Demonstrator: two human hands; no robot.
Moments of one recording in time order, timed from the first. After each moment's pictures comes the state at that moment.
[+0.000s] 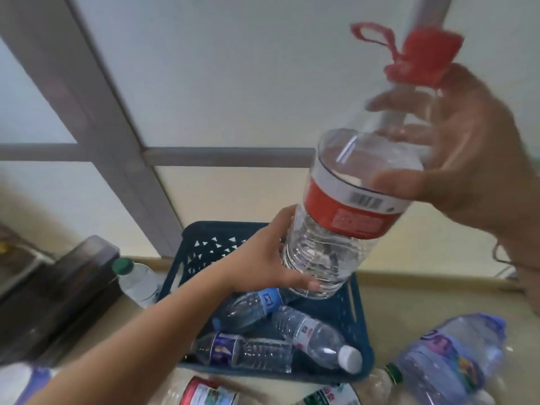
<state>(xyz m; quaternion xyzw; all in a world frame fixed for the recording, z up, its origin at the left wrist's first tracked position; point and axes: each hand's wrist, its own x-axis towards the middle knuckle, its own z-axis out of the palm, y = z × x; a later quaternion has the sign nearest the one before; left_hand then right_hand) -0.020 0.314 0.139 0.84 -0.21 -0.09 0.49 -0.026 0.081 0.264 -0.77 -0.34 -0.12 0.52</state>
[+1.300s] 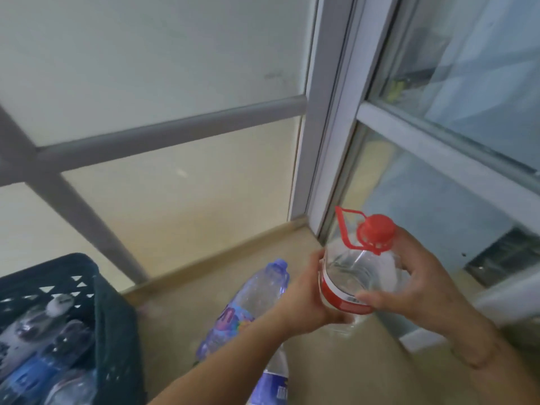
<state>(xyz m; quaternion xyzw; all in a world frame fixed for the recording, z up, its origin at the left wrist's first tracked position) -0.066 -0.120 0.010 0.74 -0.33 -0.26 0.52 -0.162 -0.276 0.110 -0.85 0.03 -0.14 0.51</state>
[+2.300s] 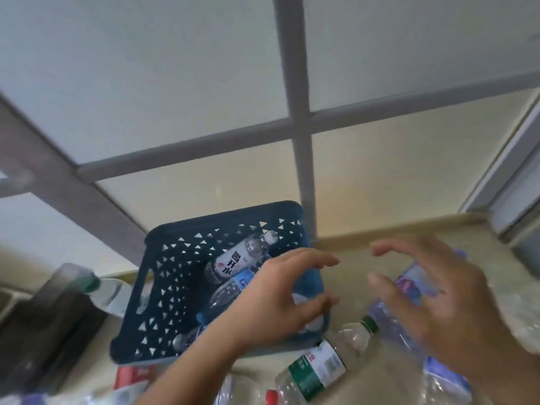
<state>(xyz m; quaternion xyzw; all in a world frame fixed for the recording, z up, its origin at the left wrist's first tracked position) -0.093 0.221 0.133 0.88 -0.29 -0.05 0.37 -0.140 -0.004 0.155 -0.88 -0.13 -0.18 0.43</state>
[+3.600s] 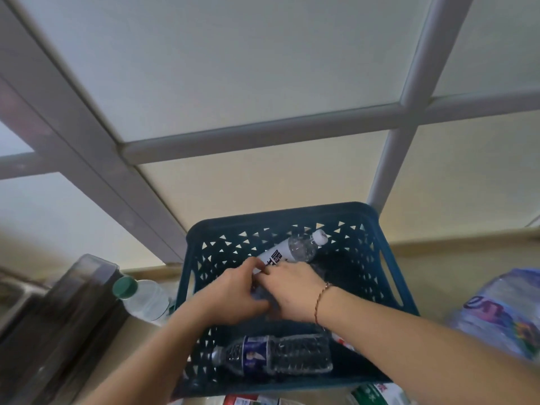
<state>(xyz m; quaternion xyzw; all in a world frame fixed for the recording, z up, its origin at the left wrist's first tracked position) -0.016 0.400 0.063 0.92 -0.07 -0.28 0.26 0.000 0.249 0.037 -0.92 -0.35 0.15 0.02</state>
